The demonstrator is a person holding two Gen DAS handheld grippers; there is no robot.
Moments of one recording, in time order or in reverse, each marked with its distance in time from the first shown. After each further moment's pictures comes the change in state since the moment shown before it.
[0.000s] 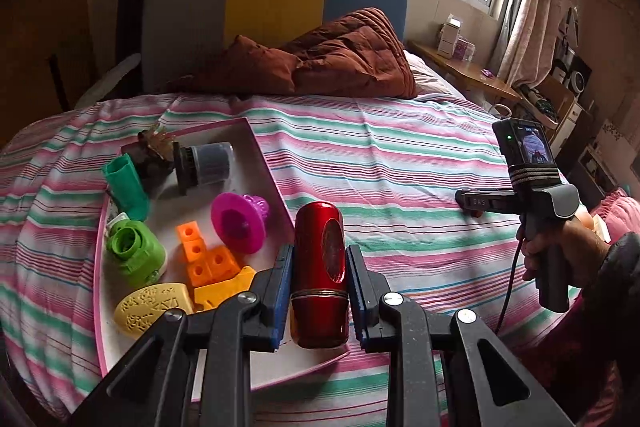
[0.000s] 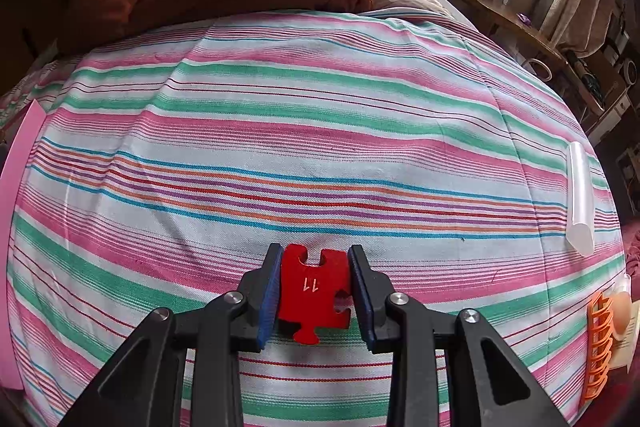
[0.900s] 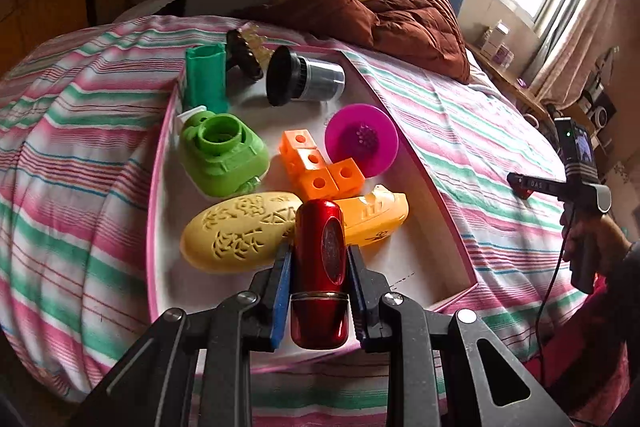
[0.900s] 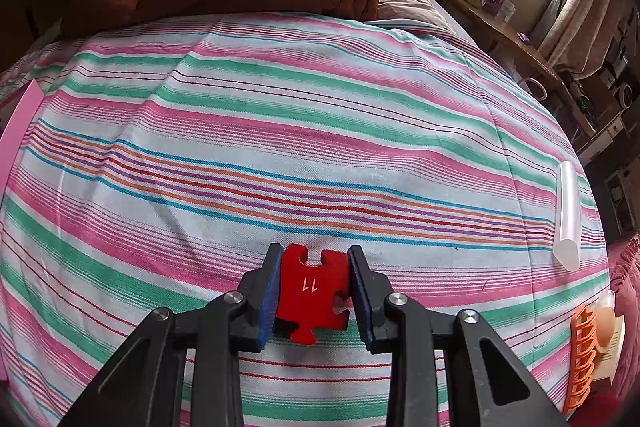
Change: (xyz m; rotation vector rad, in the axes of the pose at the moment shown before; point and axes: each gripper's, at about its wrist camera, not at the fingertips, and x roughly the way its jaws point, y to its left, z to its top) left arm 0.021 0.091 -0.046 -0.168 0.123 -0.010; right arm 0.000 0.009 0.000 -0.060 -0.013 -0.055
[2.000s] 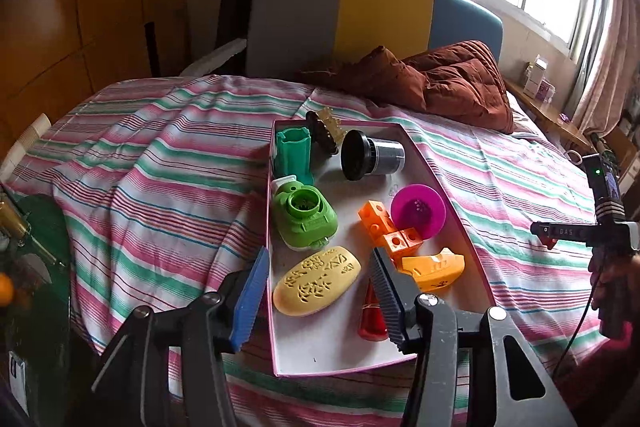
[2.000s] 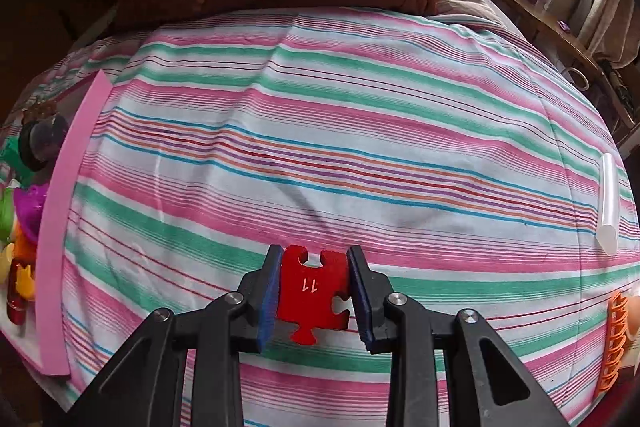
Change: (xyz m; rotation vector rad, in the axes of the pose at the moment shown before) left arm -0.070 0.019 0.011 -0.038 -0.193 0.236; right arm -0.028 0.053 -0.005 -0.008 0.035 0.199
